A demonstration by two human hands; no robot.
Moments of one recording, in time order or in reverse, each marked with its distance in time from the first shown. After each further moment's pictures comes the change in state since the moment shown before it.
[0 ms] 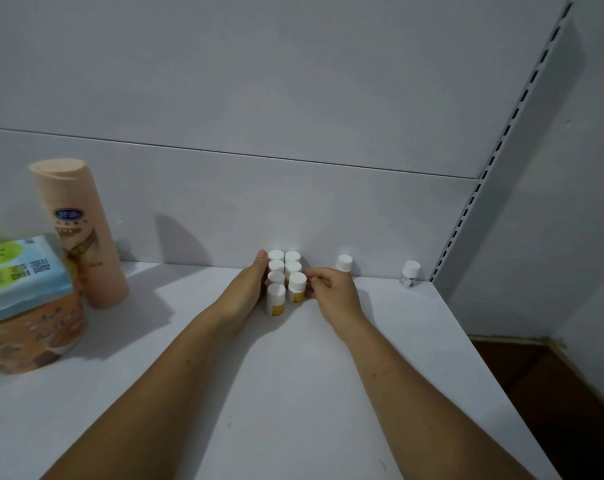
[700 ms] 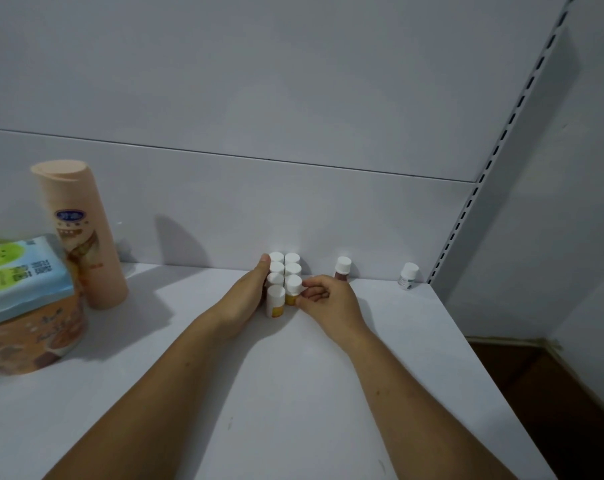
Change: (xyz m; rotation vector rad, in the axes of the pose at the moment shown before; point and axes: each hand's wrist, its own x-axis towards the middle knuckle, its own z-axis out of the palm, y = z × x) left_hand 0.001 -0.004 0.001 -0.012 -0.058 -0.006; right_hand -0.018 0.002 -0.006 -0.099 -0.066 -0.082
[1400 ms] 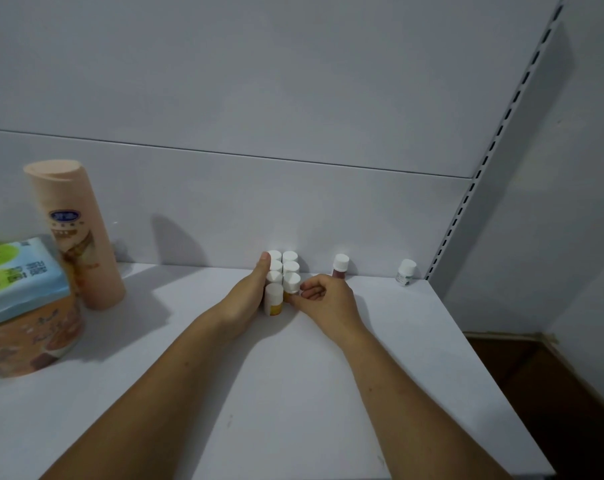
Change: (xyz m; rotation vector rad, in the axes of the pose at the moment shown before) left_hand -0.001 -0.003 0.004 0.007 -0.029 -0.012; right_hand -0.001 -0.002 0.003 -0.097 0.061 0.025
